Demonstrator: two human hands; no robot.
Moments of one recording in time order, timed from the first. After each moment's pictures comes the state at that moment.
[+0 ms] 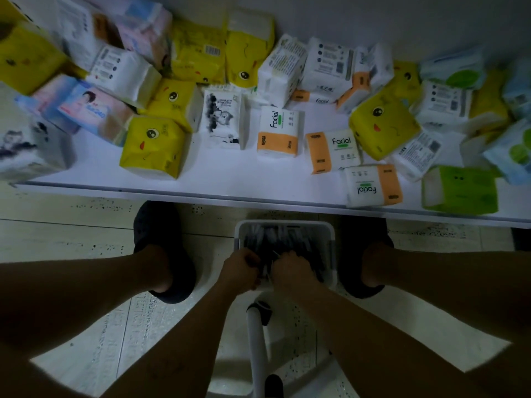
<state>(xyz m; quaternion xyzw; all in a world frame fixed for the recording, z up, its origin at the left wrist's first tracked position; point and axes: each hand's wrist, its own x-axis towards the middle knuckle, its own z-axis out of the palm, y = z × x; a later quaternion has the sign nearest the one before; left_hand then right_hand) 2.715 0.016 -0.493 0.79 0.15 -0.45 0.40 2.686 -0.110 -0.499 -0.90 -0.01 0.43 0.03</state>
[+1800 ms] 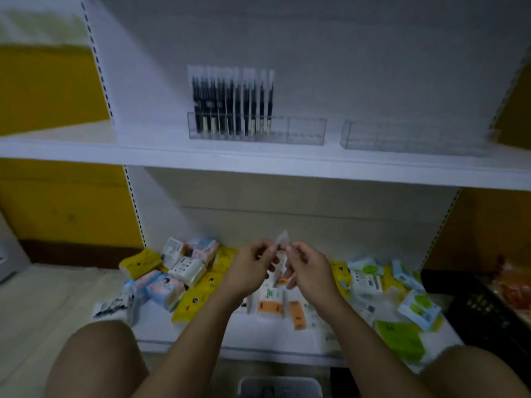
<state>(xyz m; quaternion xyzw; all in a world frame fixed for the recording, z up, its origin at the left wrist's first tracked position) 2.737 0.003 -0.122 0.77 -0.19 -0.04 0.61 2.690 -0.126 -0.122 -0.78 0.03 -0.17 0.60</state>
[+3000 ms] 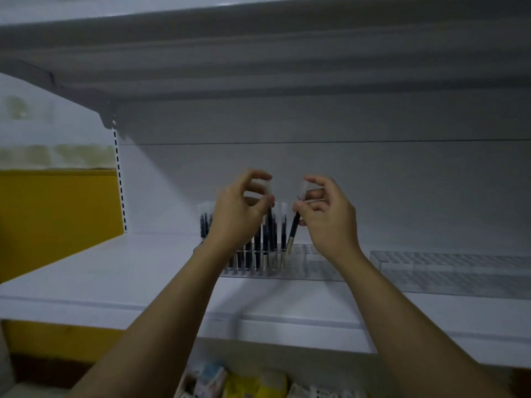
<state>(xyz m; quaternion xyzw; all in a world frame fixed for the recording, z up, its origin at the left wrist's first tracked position) 2.886 0.001 0.170 0.74 -0.31 0.30 0.51 2.860 -0.157 0.151 -0.73 -0.12 -0.43 0.53</state>
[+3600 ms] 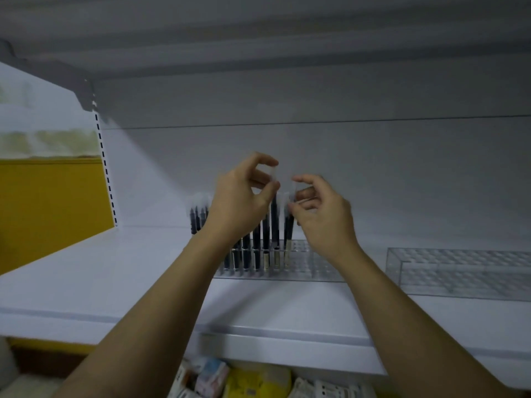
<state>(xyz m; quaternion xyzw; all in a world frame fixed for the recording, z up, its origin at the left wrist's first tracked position) 2.925 -0.009 0.172 0.78 -0.32 0.35 0.42 2.904 -0.162 0.135 -0.77 -0.13 -0.39 0.48</state>
